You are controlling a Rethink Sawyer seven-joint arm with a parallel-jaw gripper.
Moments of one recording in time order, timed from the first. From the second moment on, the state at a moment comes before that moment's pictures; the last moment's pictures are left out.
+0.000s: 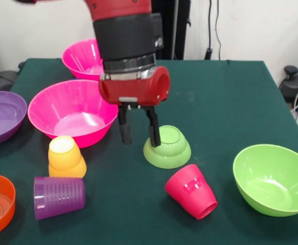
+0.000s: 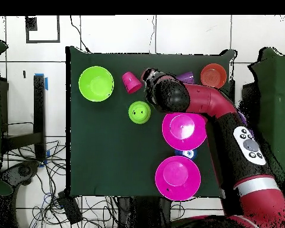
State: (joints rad) arm -0.66 -0.57 0.53 1.51 -0.32 0.39 2.19
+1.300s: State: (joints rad) arm -0.75 -0.21 0.80 1.47 -0.34 0.36 2.19
